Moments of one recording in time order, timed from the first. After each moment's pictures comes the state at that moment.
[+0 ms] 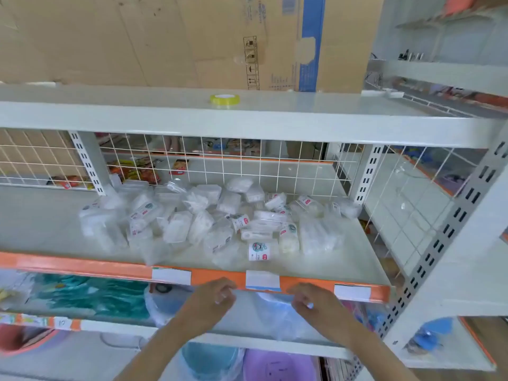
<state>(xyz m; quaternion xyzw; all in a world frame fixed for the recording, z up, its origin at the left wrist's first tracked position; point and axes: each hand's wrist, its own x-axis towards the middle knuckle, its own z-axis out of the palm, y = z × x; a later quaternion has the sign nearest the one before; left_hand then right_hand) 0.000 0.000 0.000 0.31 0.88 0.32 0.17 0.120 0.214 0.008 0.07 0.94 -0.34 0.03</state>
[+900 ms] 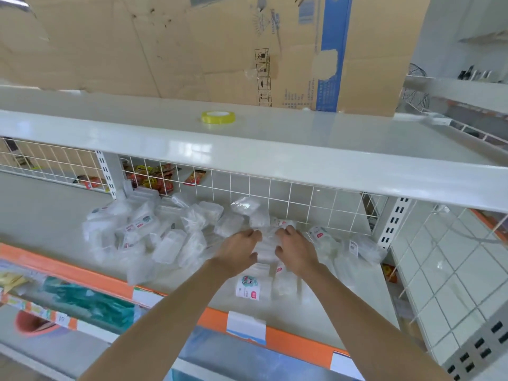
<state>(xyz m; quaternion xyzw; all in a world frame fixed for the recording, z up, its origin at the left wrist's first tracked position) -0.117 0.142 0.038 0.35 0.93 0.12 -0.06 -0.085 0.299 0.029 0.05 0.99 -0.10 -0.07</state>
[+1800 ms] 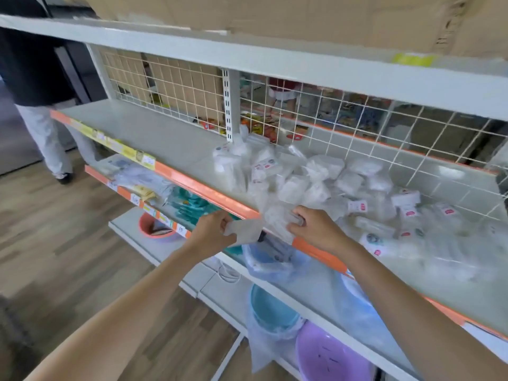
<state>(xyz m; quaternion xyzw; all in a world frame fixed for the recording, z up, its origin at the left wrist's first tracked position) -0.039 -0.174 0.005 0.04 0.94 0.33 -0.03 -0.049 0.067 0.032 -0.11 0.94 -0.31 0.02</state>
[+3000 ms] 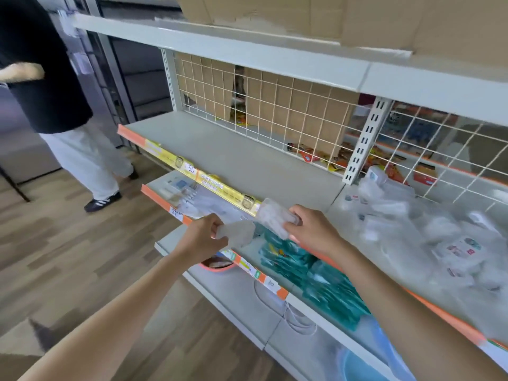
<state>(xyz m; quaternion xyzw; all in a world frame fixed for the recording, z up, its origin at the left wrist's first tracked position) -0.235 -0.585 0.003 -0.02 0.94 0.35 -0.03 -0.266 -0.342 0.038 -0.12 0.94 -0.32 0.04</state>
